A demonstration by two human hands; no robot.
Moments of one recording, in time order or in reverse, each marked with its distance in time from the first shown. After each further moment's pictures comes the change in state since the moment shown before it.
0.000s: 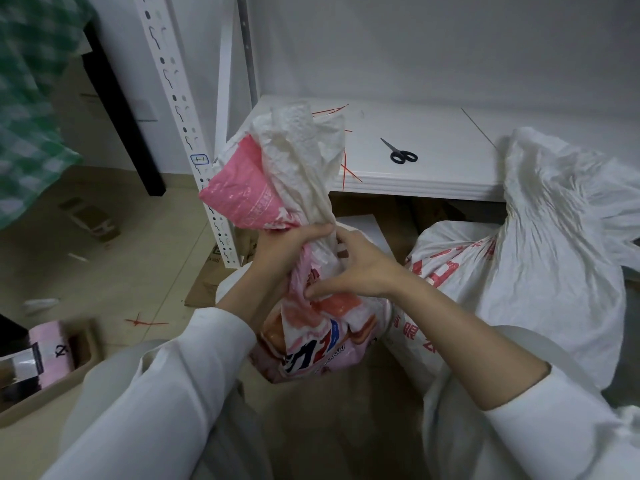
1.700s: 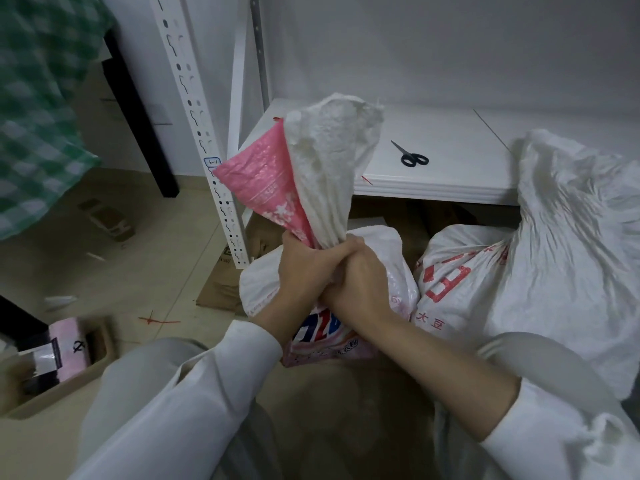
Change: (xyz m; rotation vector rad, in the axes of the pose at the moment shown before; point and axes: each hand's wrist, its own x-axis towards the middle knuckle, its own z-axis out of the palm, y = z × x) left_hand 0.002 -0.034 0.017 0.363 0.262 0.135; right_hand -0.013 -0.014 0.049 -0.191 0.503 -0.040
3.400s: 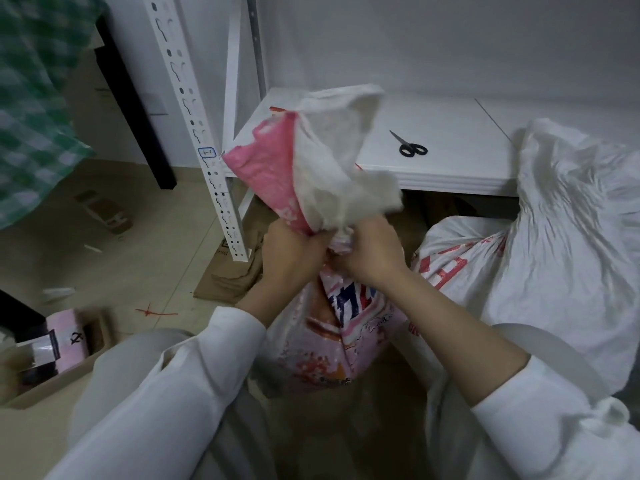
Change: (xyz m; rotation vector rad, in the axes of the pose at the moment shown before) left_hand 0.005 0.009 -0.015 0.239 0.030 0.385; right_hand 0.036 0.020 -0.028 -0.273 -0.214 -0.054
